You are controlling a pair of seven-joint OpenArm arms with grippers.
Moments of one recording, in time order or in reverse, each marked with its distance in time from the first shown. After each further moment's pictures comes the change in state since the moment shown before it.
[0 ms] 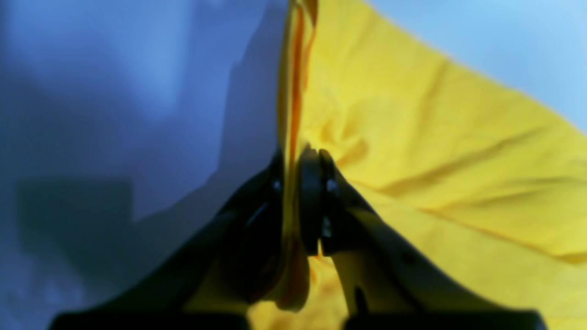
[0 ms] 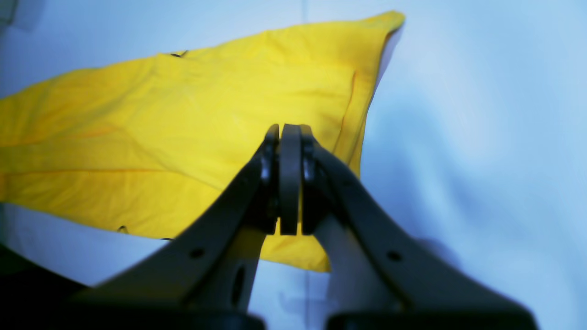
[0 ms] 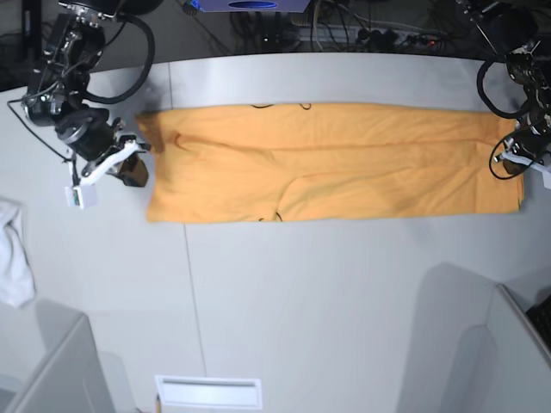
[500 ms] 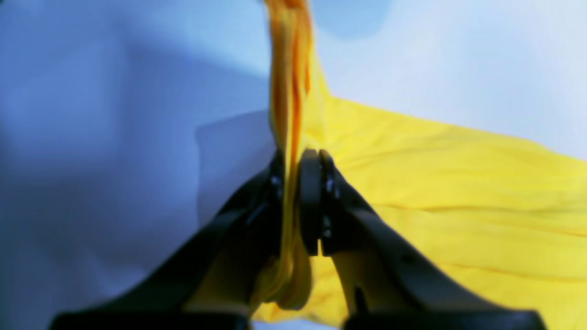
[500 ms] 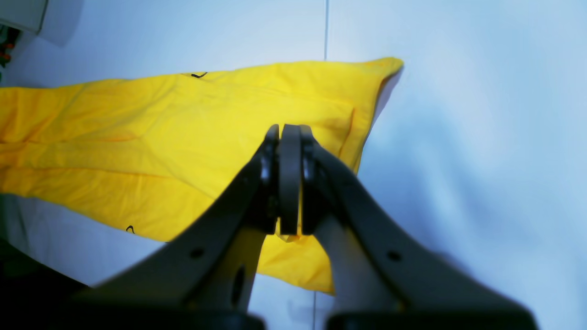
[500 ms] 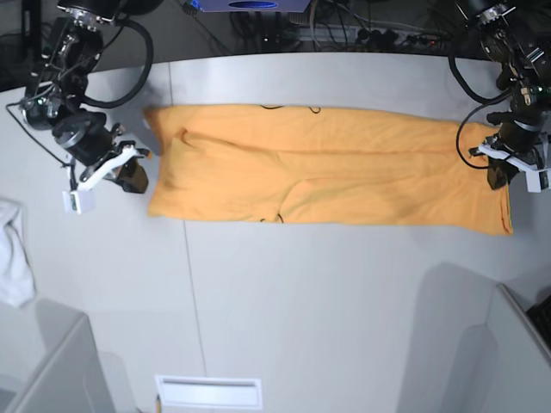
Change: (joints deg) left arm 9.6 9.2 0.8 26.7 -0.5 0.0 -1.3; right arm 1.0 0.2 0.1 -0.1 1.0 0.0 0.0
